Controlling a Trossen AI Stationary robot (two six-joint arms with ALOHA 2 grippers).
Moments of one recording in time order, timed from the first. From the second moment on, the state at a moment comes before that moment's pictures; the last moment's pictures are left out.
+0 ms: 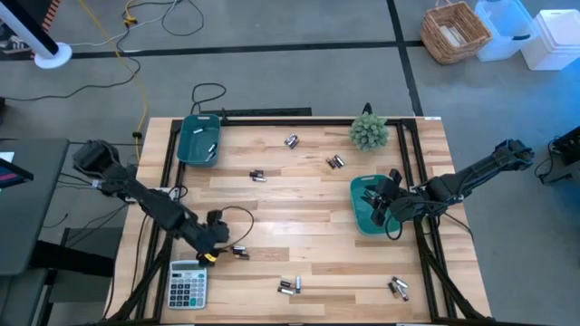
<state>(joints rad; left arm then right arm) -0.61 1.21 0.43 -0.21 -0.24 -0.53 0.43 0.74 0.46 -0.58 0.71 0.65</state>
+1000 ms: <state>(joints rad) -0.61 1.31 0.43 -0.11 -0.30 -0.52 0.43 0.74 0.46 -0.58 0.71 0.65</state>
